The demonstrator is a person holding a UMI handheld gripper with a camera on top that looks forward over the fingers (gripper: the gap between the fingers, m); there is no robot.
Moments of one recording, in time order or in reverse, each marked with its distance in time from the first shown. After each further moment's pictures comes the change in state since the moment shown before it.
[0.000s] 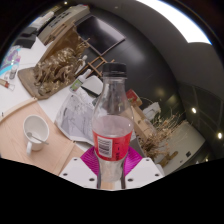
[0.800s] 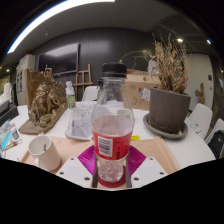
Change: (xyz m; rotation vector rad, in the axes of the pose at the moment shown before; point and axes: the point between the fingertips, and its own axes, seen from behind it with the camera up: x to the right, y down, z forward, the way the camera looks) arm -0.086 0.091 0.045 -0.008 -0.254 0.796
